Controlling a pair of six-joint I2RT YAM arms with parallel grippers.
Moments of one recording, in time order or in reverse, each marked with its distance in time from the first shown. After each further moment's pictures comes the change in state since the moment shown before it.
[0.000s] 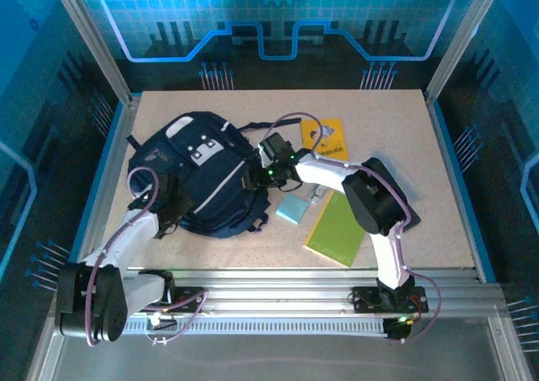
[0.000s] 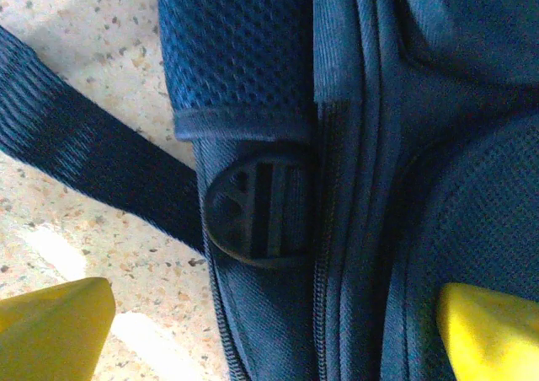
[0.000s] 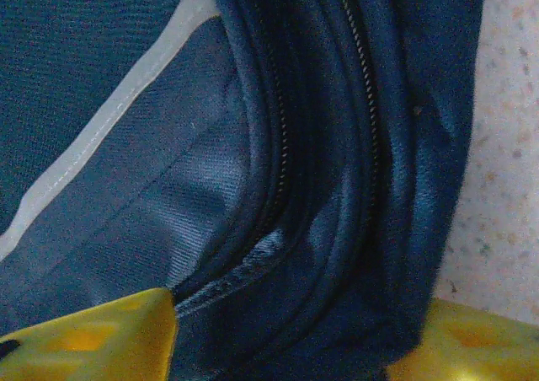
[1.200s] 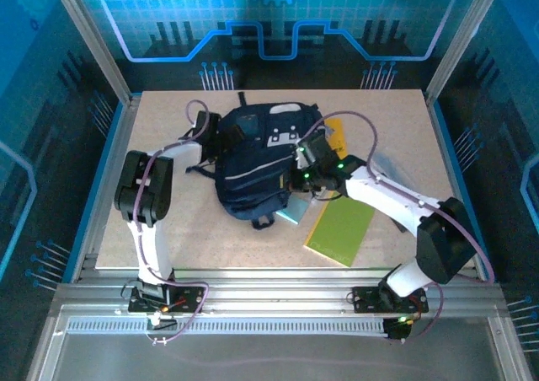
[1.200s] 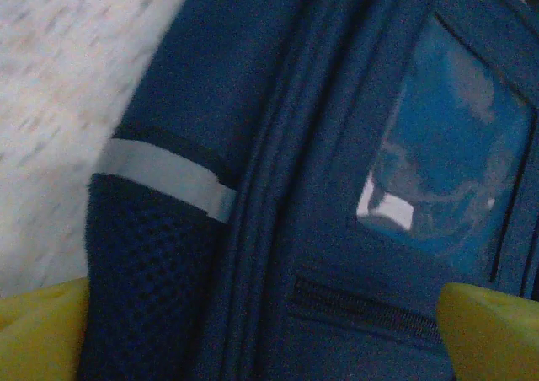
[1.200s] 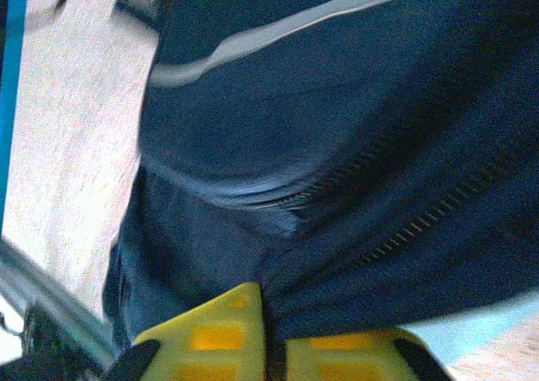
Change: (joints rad) left arm -0.133 0.893 0.777 0.488 0.295 0.193; right arm -0.021 -0.533 -0.321 -0.147 0.018 0.116
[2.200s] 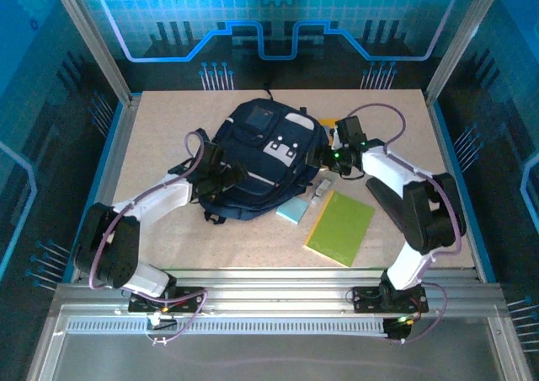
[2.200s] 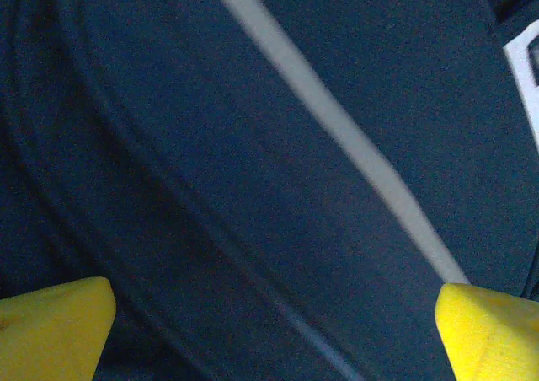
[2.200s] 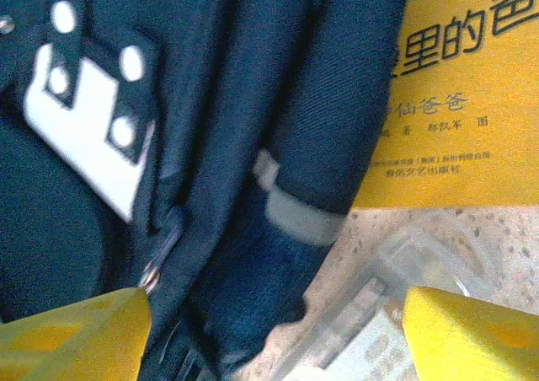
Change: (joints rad) left arm -0.195 -0.569 -0.459 -0.307 -0.071 -0.127; right arm -0.404 0.206 0.027 0.079 0.018 -0.136
